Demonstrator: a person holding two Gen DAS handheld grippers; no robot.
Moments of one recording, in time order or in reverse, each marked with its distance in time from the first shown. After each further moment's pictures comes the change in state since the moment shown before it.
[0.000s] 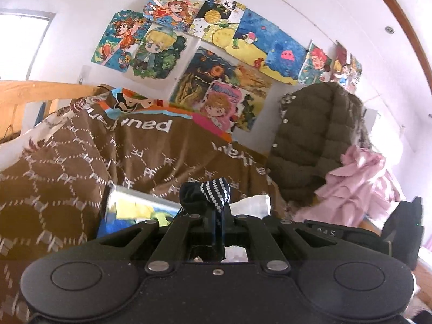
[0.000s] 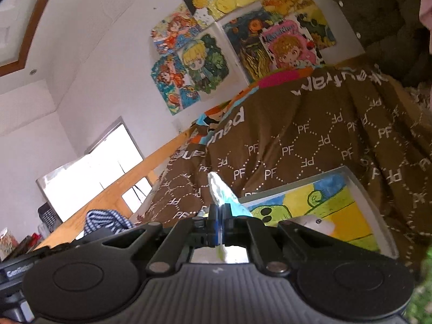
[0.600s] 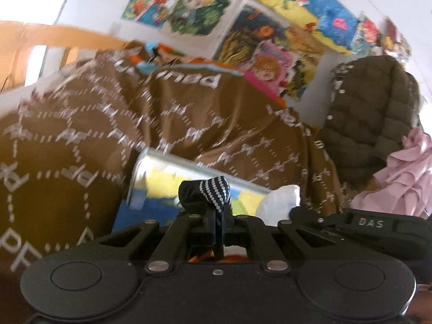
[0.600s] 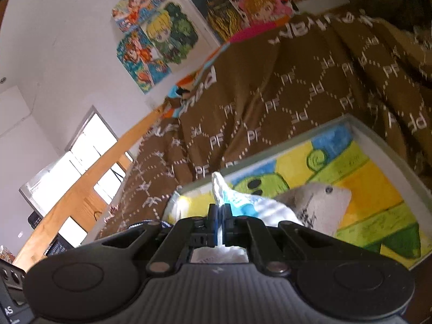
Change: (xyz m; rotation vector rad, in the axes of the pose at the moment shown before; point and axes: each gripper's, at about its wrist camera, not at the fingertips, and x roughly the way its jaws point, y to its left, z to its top) left arm 0.122 0.079 -0.033 -0.087 0.145 0.149; right arm 0.091 -0.033 -0.028 0.129 0.127 -0.051
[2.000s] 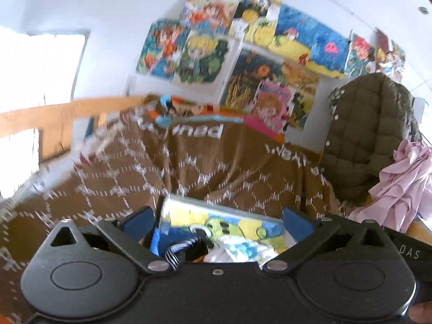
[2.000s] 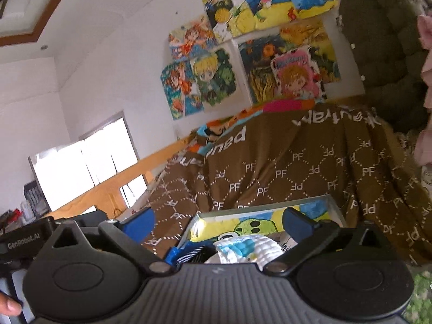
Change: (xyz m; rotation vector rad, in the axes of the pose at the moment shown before) left arm -0.162 -0.073 0.022 0.126 -0.173 0.123; right arm -0.168 0.077 -0.005 -0.285 -0.196 -0.030
